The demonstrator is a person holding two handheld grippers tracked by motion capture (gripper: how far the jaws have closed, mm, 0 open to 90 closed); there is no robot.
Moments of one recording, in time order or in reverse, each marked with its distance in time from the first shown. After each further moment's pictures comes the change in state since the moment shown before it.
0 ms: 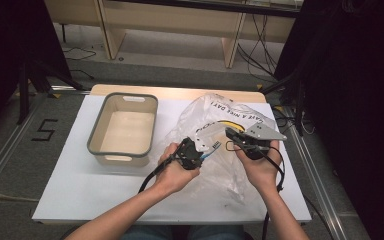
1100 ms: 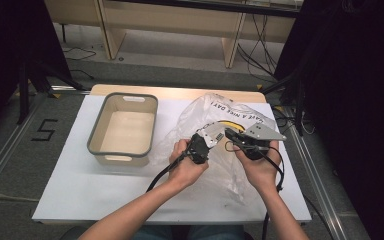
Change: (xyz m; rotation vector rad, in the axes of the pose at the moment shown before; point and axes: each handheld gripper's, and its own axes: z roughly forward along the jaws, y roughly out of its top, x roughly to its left) left arm -0.002 0.016 0.038 -0.030 0.106 -0.010; right arm 0.001 0.000 0.000 0.000 0.007 0.000
